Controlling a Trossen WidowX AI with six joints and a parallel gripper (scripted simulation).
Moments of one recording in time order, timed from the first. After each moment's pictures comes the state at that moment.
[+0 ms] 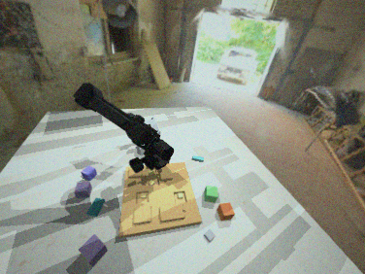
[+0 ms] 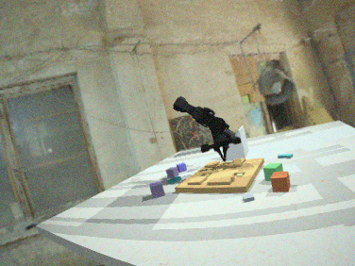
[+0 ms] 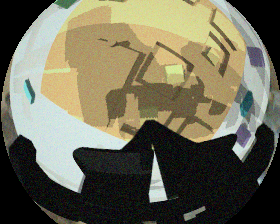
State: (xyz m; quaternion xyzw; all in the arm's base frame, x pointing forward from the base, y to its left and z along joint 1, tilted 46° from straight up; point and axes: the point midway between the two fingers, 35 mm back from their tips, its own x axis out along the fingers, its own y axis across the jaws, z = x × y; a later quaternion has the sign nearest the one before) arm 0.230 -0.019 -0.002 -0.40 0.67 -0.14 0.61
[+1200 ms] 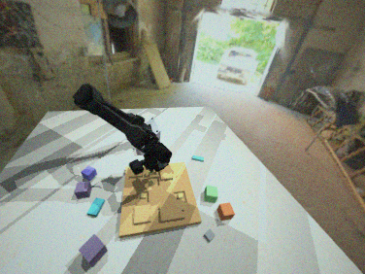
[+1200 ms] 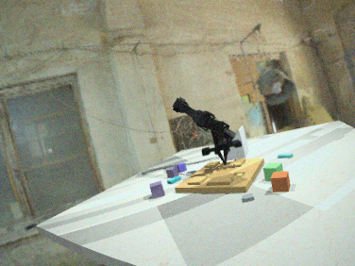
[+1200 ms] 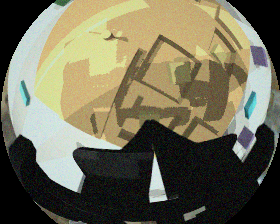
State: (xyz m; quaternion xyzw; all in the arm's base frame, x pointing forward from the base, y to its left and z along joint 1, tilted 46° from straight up) arm 0.227 -0.033 -0.013 -0.41 0.67 -0.14 0.61
